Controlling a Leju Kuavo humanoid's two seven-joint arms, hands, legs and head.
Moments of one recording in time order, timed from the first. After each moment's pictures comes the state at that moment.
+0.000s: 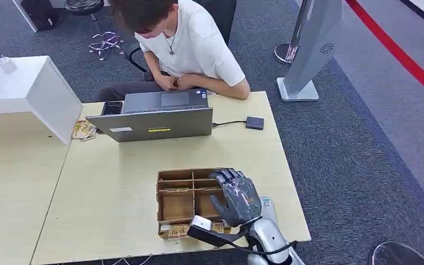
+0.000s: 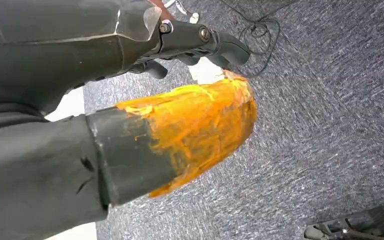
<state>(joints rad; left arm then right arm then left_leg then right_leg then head) -0.04 -0.21 0.91 -0.22 -1.56 0.22 -0.04 -0.06 0.04 0.50 -1.35 1.21 -0.59 -0.13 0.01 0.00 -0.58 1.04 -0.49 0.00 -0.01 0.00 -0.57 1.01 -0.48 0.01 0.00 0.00</state>
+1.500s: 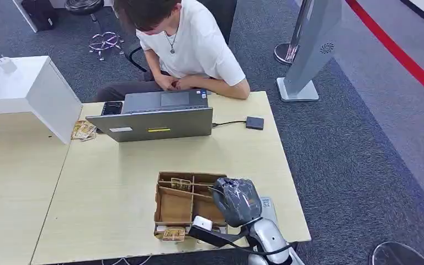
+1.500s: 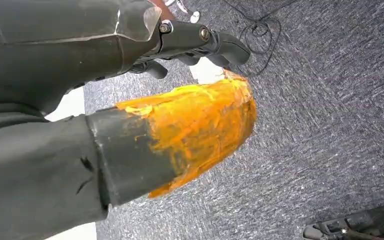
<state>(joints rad) -0.04 -0.21 0.91 -0.22 -1.55 0.22 -0.04 -0.06 0.04 0.50 -1.32 1.21 -0.61 -0.13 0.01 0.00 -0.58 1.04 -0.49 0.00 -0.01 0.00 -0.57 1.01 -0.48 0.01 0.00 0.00</state>
